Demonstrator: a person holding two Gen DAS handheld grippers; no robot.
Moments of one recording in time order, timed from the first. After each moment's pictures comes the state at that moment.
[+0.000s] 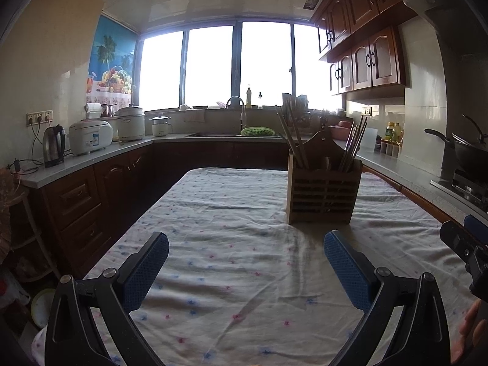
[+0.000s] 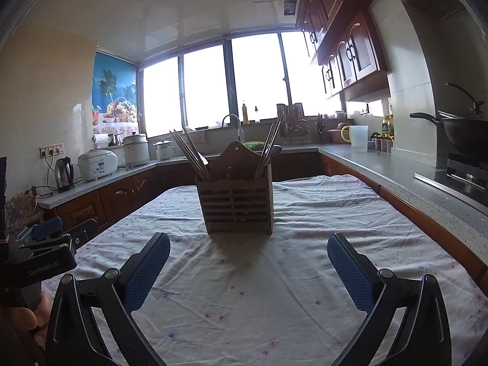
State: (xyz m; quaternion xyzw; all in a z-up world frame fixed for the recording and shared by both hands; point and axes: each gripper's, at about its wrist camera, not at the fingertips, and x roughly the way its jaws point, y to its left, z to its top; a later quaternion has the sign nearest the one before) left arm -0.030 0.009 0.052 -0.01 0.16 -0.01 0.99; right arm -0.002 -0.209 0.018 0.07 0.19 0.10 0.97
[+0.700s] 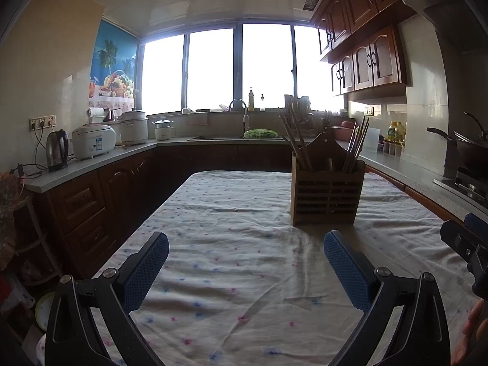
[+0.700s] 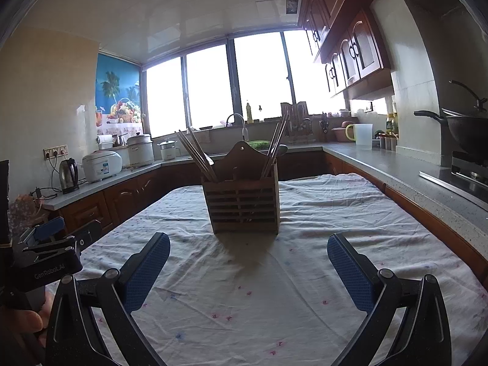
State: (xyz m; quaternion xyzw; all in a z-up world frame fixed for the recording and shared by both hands) left arm -0.031 0.012 0.051 0.00 0.15 -0.01 0.99; right arm -0.001 -0.205 0.020 0.07 0.20 0.11 0.97
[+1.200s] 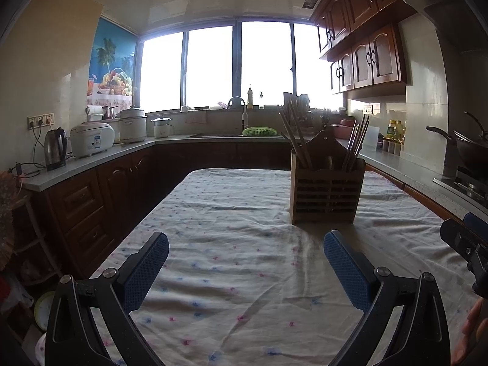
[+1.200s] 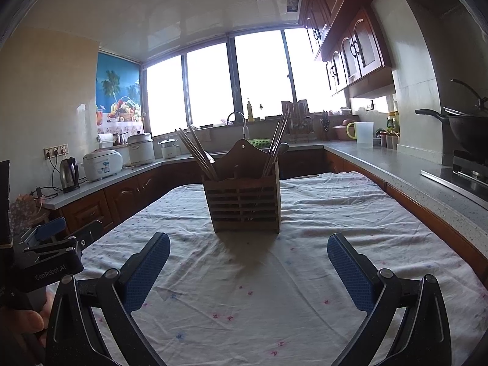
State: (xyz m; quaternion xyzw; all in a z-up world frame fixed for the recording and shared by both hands) left arm -0.029 0.010 0.052 -0.01 0.16 -0.01 0.99; right arm 0.001 -0.204 0.019 0.07 0.20 0.12 0.97
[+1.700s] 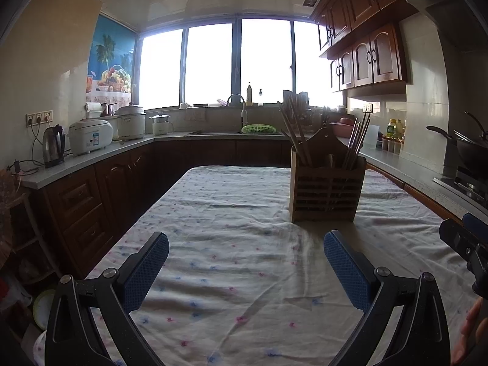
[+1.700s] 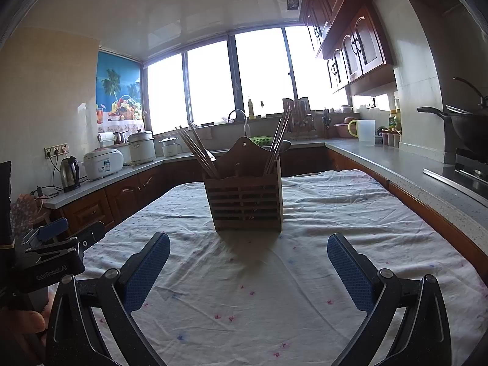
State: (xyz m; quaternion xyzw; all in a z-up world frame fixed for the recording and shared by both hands) left arm -0.026 0.008 0.052 -0.01 0.16 -0.01 0.99; right arm 0.005 -0.202 0.017 0.07 0.20 0.12 0.97
